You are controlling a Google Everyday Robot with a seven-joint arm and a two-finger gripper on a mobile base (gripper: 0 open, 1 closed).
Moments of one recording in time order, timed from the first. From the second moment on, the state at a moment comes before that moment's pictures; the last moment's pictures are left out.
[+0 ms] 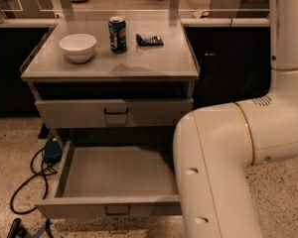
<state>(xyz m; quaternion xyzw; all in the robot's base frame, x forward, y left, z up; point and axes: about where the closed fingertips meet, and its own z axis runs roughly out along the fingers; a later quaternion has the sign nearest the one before) 0.640 0.004 1.148 -0.44 0.77 0.21 0.42</state>
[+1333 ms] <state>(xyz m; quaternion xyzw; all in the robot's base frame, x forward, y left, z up) 0.532 0.001 1.053 -0.32 0.84 0.31 0.32</state>
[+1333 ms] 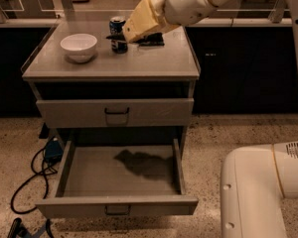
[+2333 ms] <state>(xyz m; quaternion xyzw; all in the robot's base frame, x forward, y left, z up) 0.539 -0.033 0.955 -0.21 0.87 0.32 0.29</state>
